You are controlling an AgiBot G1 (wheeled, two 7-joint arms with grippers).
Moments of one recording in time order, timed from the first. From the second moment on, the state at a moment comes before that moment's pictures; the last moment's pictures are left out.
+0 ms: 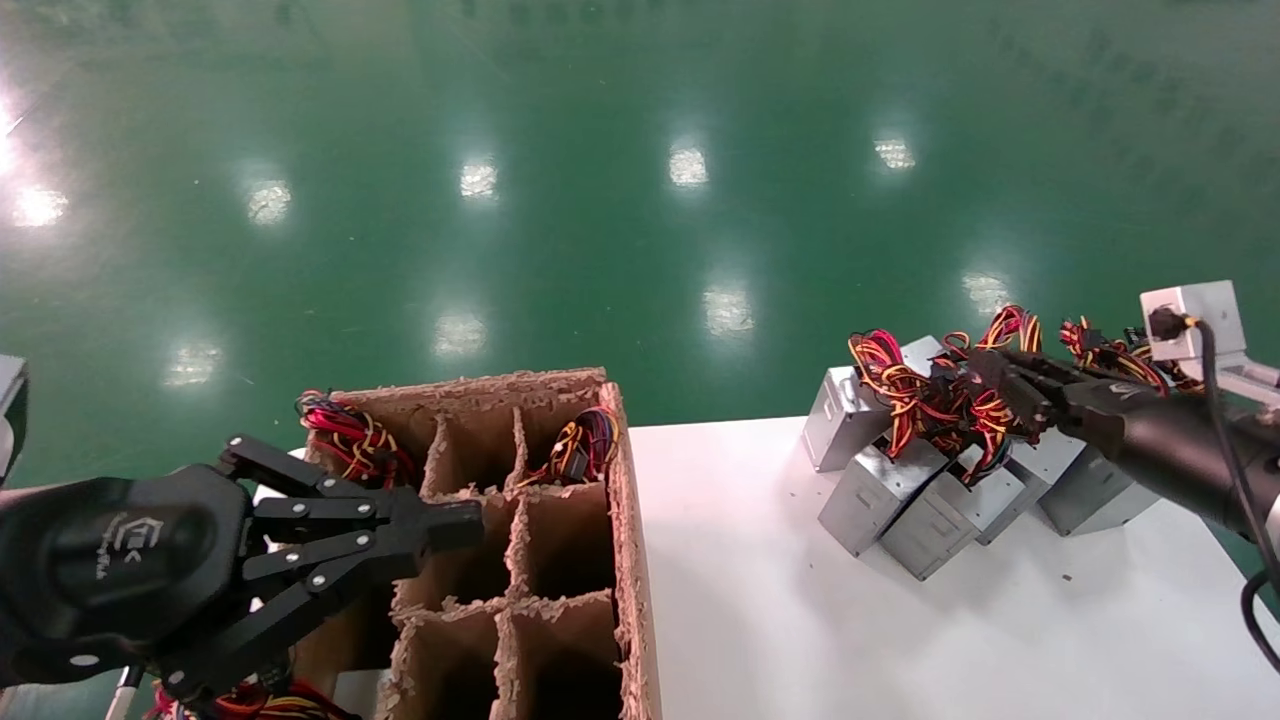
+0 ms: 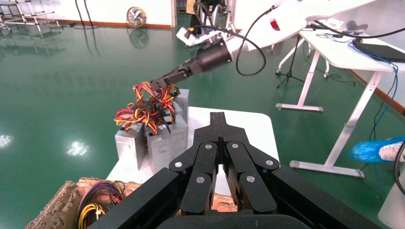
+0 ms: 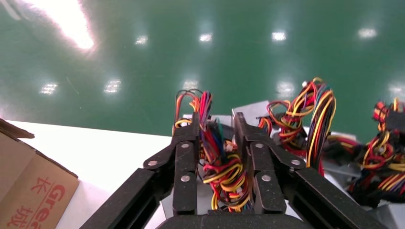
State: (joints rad) left arm -1.10 0.55 0.43 -1.24 0.61 1.43 -0.10; right arm 1.56 -0.34 -1.57 1.35 0.38 -0.17 -0.43
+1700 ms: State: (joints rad) left arm -1.10 0.55 0.43 -1.24 0.61 1.43 -0.10; right arm 1.35 -0.48 -0.86 1.32 -0.28 -1.00 -0.09
